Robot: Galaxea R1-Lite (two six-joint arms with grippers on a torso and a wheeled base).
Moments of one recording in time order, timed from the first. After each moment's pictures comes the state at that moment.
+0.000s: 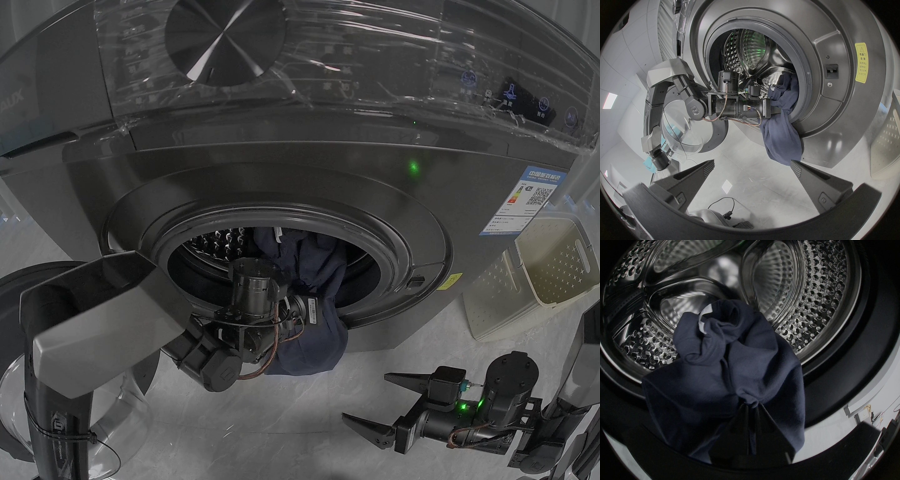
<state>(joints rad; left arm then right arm) -0.62 2.29 -1.09 -0.97 0.12 -0.24 0.83 1.93 -0.11 -1.54 0.02 0.18</state>
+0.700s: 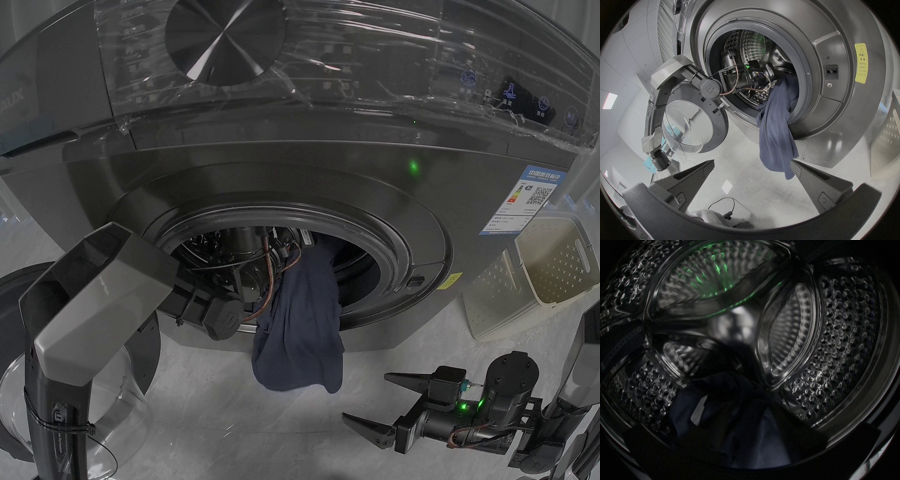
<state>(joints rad) -0.56 2.30 -1.41 -0.98 0.18 -0.28 0.83 1.93 -0.11 -1.54 0.02 0.18</state>
